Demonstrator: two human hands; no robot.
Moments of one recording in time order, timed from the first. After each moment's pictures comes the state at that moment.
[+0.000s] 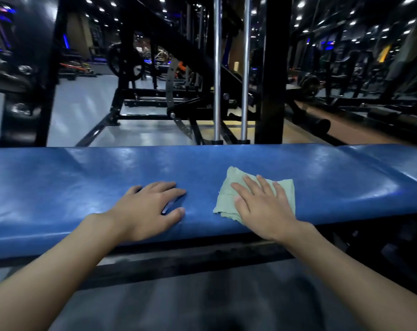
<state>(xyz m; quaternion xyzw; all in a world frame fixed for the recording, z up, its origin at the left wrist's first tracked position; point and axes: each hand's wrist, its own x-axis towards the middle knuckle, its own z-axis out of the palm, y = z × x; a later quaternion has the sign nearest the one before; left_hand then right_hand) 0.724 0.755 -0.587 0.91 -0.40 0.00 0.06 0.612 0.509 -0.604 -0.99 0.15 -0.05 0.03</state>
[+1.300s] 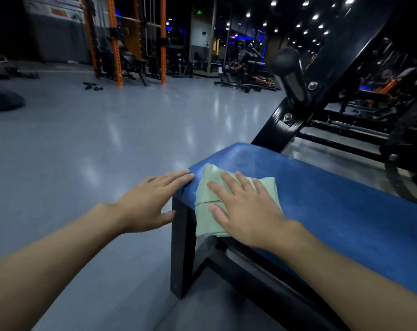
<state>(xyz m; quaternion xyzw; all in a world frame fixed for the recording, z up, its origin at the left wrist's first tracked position) 0.776 1.215 -0.627 0.98 -0.13 0.10 0.07 0.816 0.974 -0.599 -0.94 -0.35 -0.06 -0.02</state>
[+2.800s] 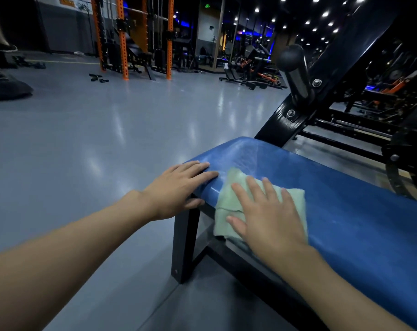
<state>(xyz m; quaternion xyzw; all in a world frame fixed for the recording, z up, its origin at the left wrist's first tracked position) 0.787 1.181 -0.635 0.97 -0.18 0.18 0.03 0.780 0.943 -0.619 -0.95 -0.25 -0.16 -0.06</state>
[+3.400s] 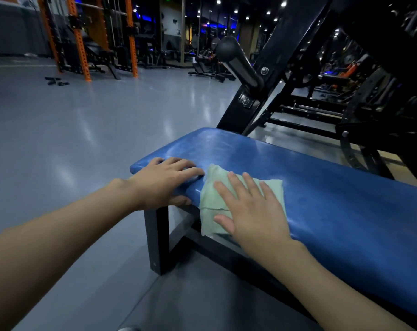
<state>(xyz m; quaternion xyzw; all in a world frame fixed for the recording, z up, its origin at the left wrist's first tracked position) 0.788 1.129 -0.610 0.96 -0.24 0.12 -0.02 0.757 0.882 -0.629 -0.95 -0.24 -0.20 -0.06</state>
